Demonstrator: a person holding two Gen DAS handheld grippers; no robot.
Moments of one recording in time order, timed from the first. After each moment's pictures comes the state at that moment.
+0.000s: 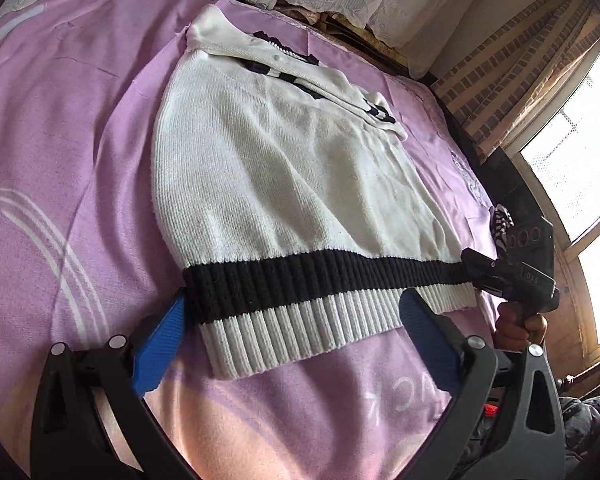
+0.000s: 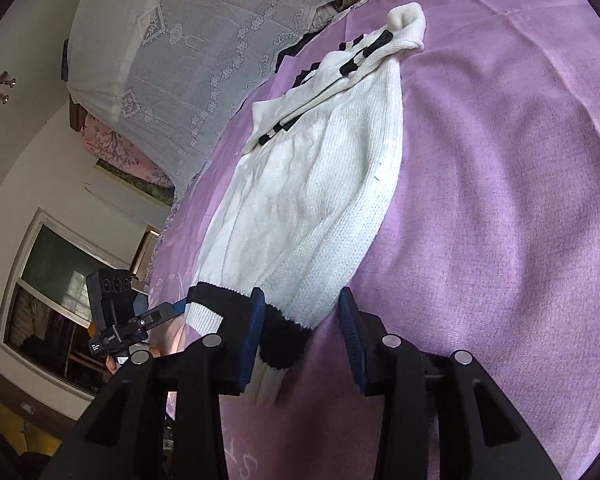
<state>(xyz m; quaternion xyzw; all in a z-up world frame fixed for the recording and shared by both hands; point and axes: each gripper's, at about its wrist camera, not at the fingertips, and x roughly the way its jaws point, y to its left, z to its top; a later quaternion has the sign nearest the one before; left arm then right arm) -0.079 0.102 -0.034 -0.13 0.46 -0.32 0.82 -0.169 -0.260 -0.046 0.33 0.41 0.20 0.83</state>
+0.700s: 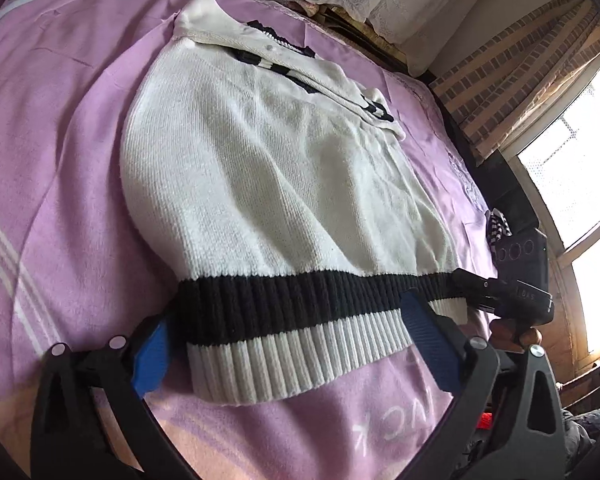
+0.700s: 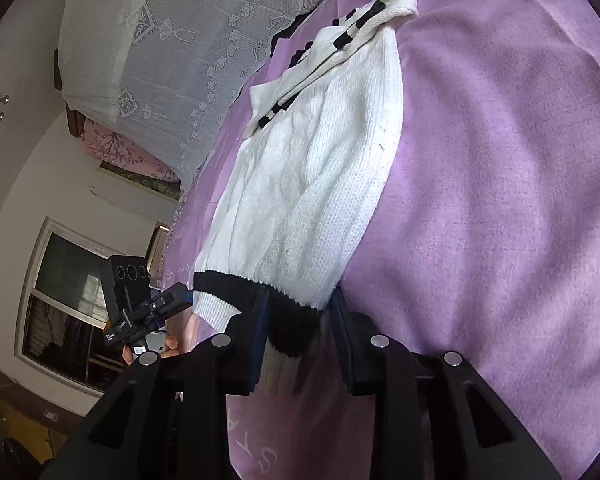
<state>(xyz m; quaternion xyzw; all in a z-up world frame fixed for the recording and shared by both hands) -0.061 0.076 -0.040 -0.12 0.48 -0.31 0.81 -0.155 -0.253 -0.057 0.37 0.43 0.22 0.79</state>
